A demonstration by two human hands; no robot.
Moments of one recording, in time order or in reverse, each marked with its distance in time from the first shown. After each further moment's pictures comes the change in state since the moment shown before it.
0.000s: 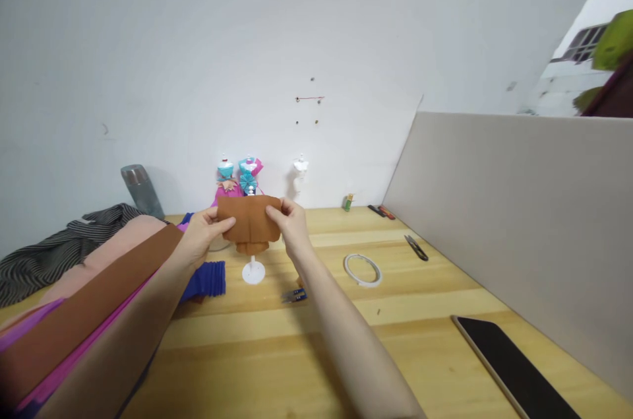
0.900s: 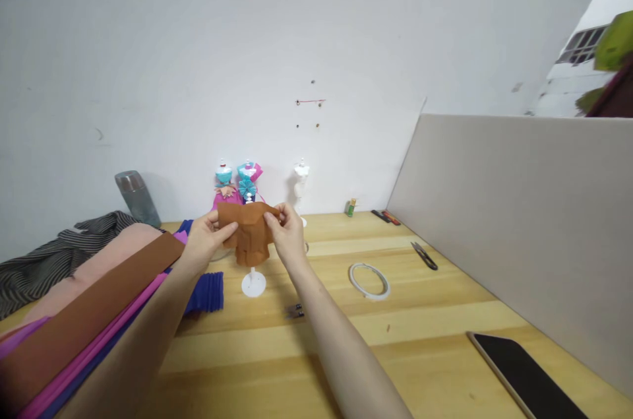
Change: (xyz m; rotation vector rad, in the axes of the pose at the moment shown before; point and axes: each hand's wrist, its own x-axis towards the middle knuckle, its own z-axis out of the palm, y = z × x) left_hand 0.020 -0.015 0.005 -0.027 0.031 0.057; right_hand 0.010 0.022 0.006 -0.115 0.029 -0.164
